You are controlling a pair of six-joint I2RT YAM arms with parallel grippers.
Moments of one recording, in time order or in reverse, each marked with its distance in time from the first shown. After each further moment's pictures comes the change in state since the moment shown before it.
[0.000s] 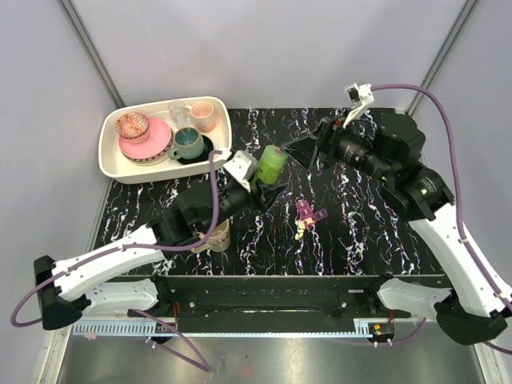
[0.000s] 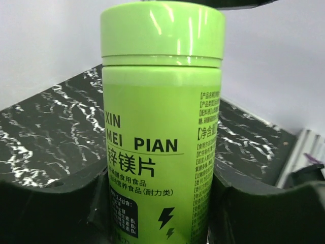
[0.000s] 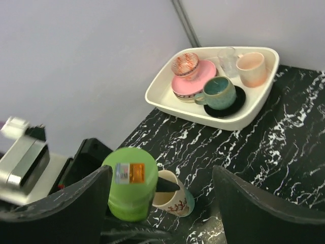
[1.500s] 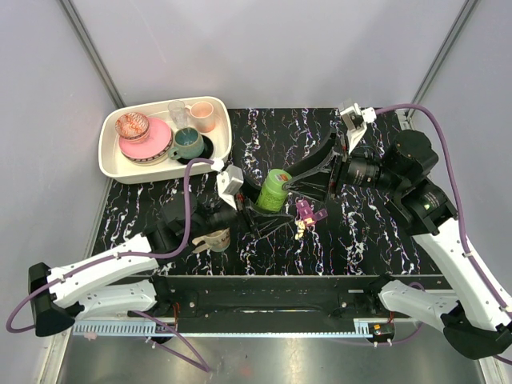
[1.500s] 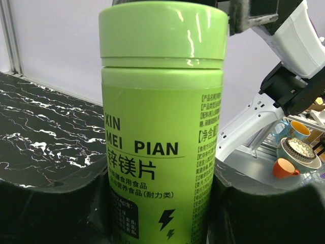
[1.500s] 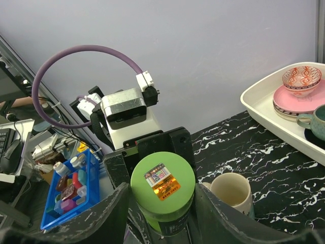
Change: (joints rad) left arm 0.002 -0.136 -0.169 0.225 0.472 -0.259; right arm -0.008 -0.142 -0.169 0.211 -0.535 0.004
